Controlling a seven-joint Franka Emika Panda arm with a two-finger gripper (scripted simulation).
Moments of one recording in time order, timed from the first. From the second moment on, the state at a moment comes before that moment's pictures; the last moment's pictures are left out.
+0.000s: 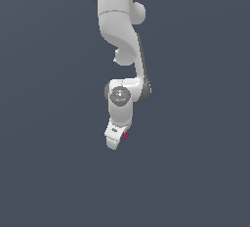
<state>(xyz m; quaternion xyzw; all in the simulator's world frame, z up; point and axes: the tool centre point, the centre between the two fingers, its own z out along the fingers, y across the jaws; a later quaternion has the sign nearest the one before) 0.034 -0.016 0.018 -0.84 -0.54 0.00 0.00</state>
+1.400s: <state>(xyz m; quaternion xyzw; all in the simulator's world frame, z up) 0.016 -0.003 0.033 -0.84 -0.54 0.00 0.00</state>
